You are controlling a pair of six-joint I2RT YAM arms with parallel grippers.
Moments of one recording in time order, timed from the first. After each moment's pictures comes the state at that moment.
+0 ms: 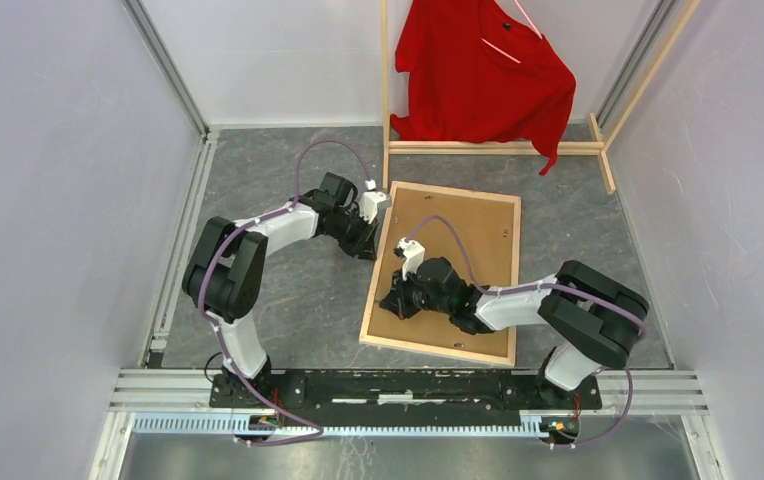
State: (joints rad) left arm -0.44 1.83 1.12 -0.39 0.58 0.26; right arm 0.97 1.59 0.53 0.56 -0.12 0.52
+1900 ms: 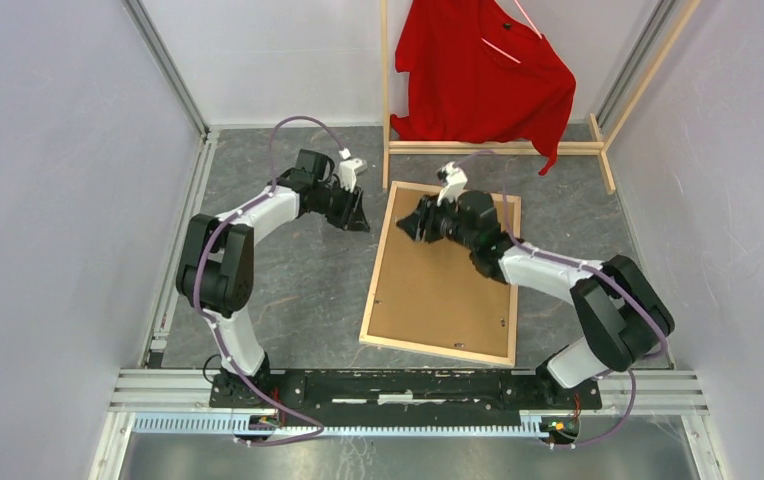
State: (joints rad) left arm -0.32 1.83 1.21 -0.39 0.66 0.19; right arm 0.63 1.52 0.71 0.49 -0.23 0.46
